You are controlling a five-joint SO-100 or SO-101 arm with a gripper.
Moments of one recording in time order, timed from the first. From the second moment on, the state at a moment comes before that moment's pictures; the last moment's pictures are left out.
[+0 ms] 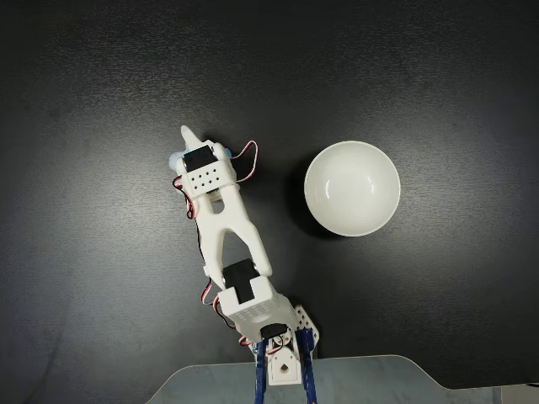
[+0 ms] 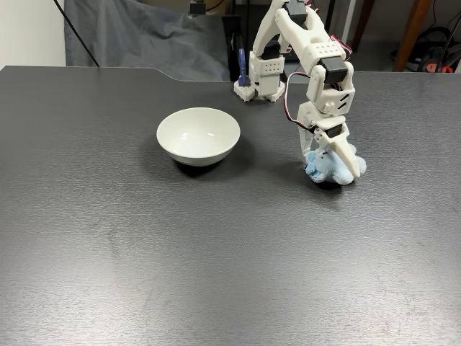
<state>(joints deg) -18.0 61.7 78.8 75.4 -17.0</state>
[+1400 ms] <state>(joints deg) -18.3 72.9 55.4 83.2 -17.1</state>
